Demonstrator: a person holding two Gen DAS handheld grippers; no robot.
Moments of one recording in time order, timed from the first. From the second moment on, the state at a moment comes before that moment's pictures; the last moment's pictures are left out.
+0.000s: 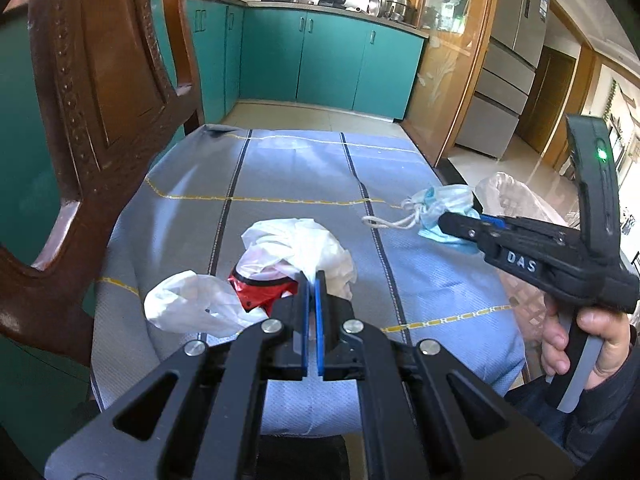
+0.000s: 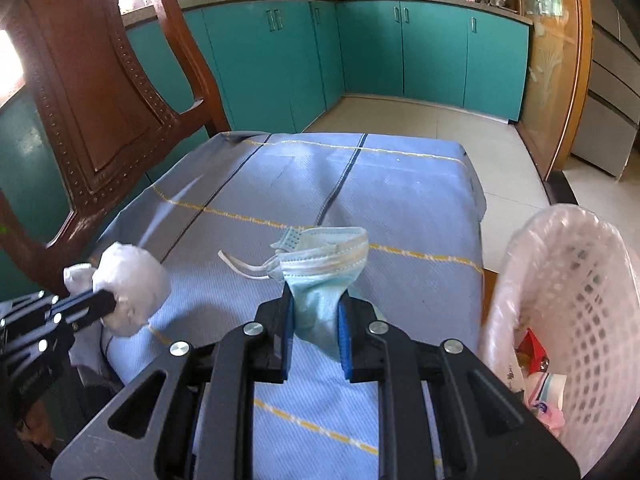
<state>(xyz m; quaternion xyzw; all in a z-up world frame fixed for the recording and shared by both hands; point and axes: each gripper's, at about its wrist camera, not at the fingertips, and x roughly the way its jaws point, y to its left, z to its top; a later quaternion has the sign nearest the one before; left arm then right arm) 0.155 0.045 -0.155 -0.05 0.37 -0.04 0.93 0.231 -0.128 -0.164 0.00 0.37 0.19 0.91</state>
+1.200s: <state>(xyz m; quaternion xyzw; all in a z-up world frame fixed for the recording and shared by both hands) 0.132 0.009 -0.079 0.00 0.27 -0.04 0.96 0.193 -0.173 -0.130 0.05 0.29 0.21 0.93</state>
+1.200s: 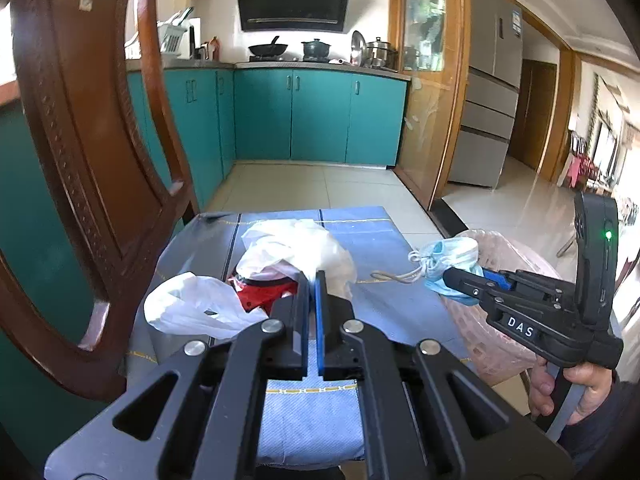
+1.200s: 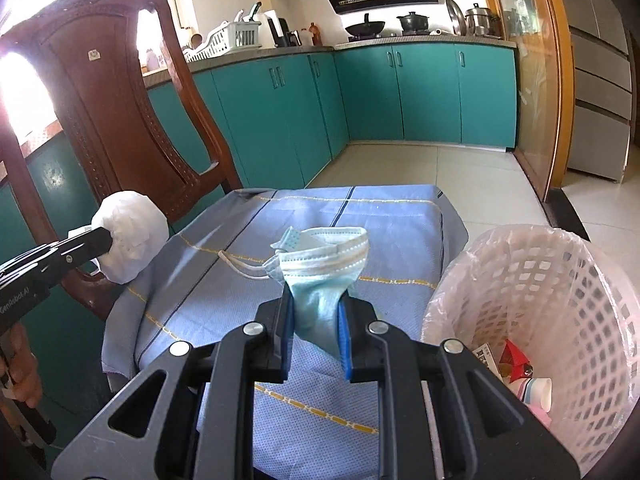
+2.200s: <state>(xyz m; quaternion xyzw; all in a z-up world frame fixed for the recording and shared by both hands) 0.189 -0.153 -0.092 0.01 0.31 -0.29 0.90 0.122 -0.369 -0.120 0.19 0.21 0.01 0.96</state>
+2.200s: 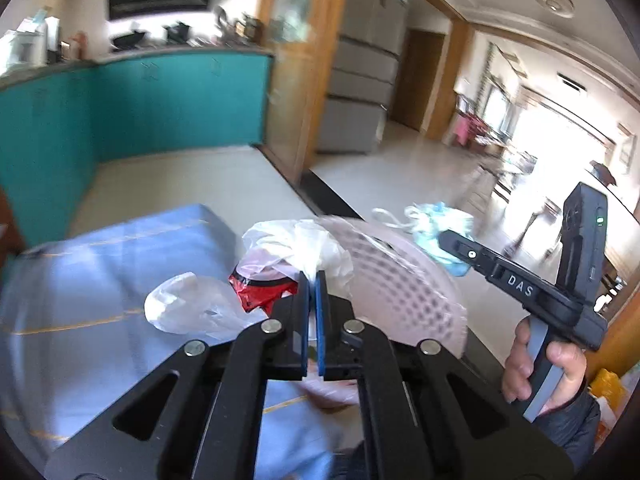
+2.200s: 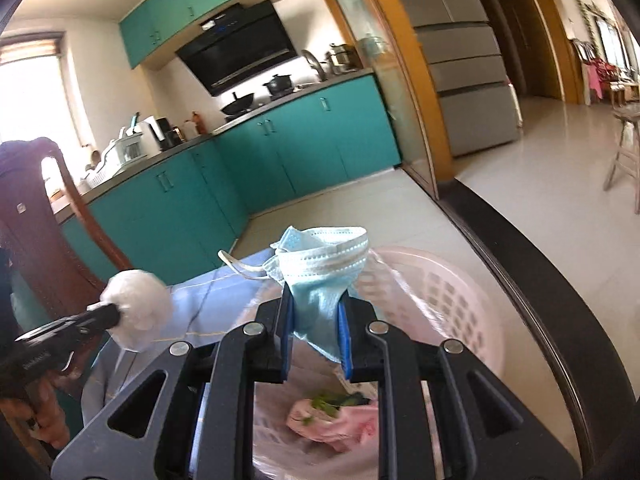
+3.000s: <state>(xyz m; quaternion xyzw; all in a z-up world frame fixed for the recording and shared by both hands) 0.173 -0.123 -0.101 0.04 0.29 -0.16 0.94 0.145 -0.367 -0.152 0.21 0.27 -0.02 0.94</state>
